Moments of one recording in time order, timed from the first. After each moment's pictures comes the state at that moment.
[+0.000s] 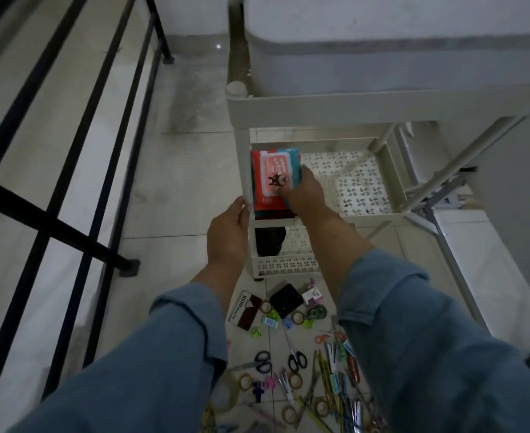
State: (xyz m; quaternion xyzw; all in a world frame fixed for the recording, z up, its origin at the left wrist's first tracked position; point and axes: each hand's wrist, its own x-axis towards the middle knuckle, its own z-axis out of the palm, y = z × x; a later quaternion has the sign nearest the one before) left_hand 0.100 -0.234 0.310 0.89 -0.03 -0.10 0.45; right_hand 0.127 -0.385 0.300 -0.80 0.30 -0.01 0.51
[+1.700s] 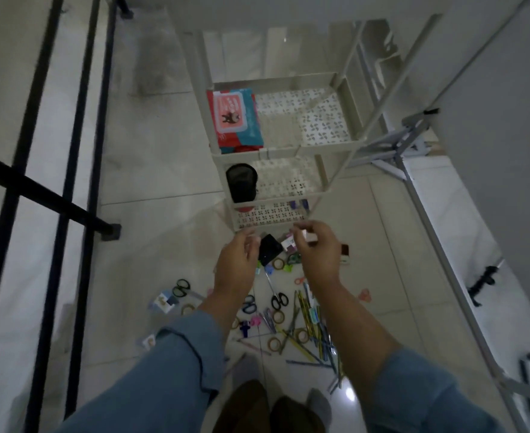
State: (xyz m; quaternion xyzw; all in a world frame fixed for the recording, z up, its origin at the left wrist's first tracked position) left_hand -0.067 -0.221 0.263 0.86 -0.08 -0.19 0.47; right_hand -0.115 -0.354 0.254 -0.79 0.33 -0.17 0.48
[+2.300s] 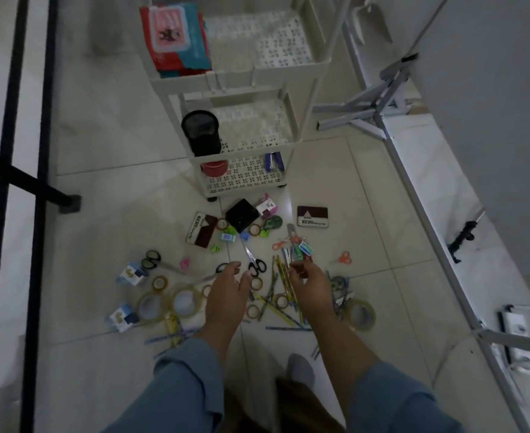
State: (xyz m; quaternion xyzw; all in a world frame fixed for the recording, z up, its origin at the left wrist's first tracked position) left_hand -0.206 -0.213 0.142 0.88 -0.03 -0.28 0.39; right_hand -0.279 -0.355 0.134 -0.78 0.41 -0.01 0.48
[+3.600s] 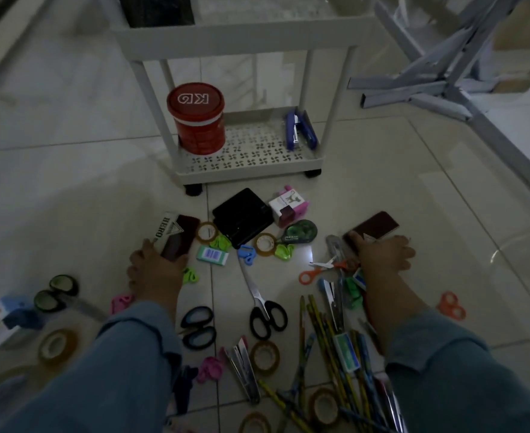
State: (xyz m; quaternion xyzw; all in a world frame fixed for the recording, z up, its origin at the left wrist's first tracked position) left_hand -0.031 -0.204 -0.271 0.94 0.15 -0.12 0.28; right_hand -0.162 -0.527 -0.249 -0.67 0.65 -0.10 0.34
